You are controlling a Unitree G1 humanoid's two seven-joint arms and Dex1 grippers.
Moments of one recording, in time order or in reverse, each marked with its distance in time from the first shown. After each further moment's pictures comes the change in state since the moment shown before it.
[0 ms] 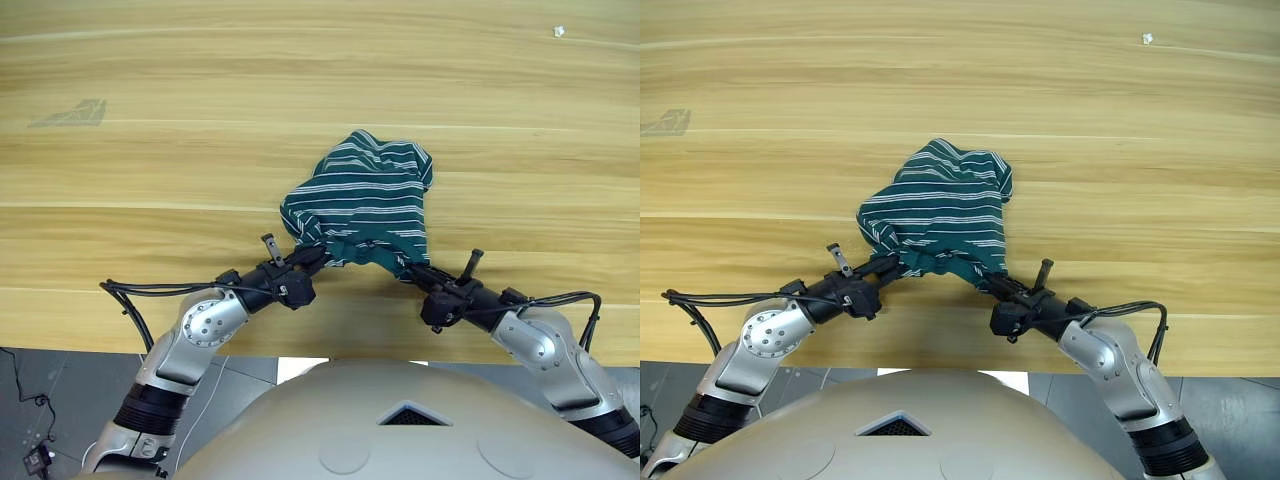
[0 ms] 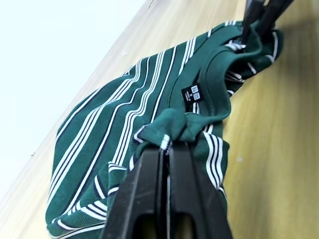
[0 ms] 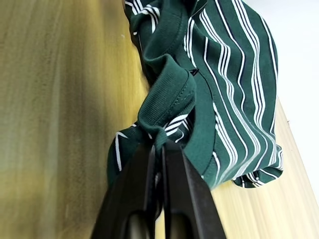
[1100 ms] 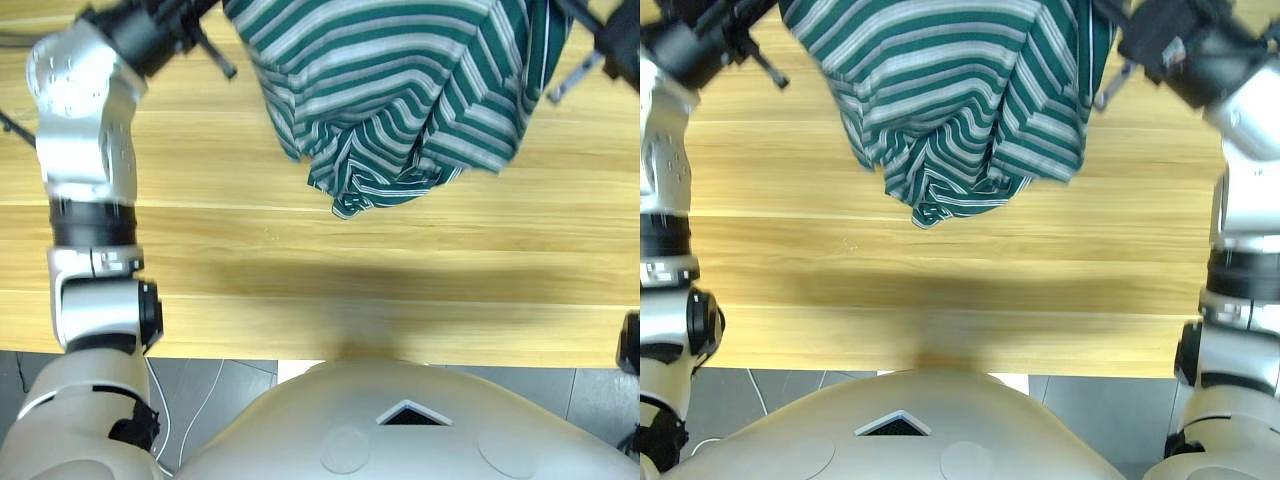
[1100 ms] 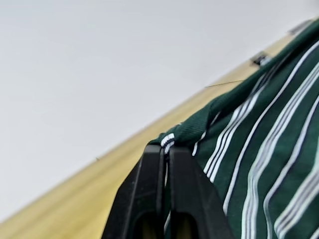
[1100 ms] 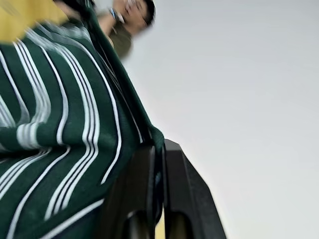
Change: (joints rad) left arm -1.162 -0.006 0.220 0.648 -0.634 0.422 -0.202; right arm -1.157 -0.088 -0.206 0.570 0.413 -0.014 0.092
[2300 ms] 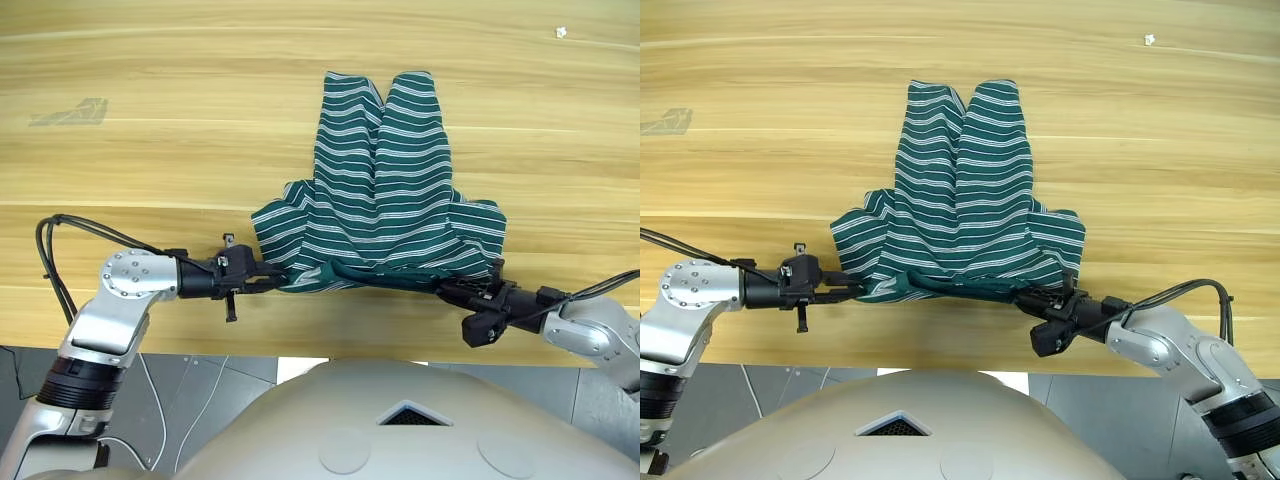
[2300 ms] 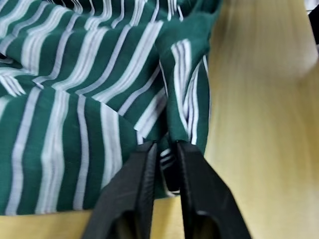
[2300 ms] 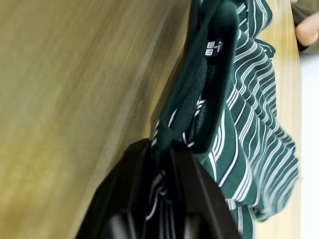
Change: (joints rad) left arm 1.073 0.282 -0.097 -0.639 0.075 0.120 -0.487; right arm 1.101 -0.302 0.227 -0.462 -0.355 -0.229 -0.096
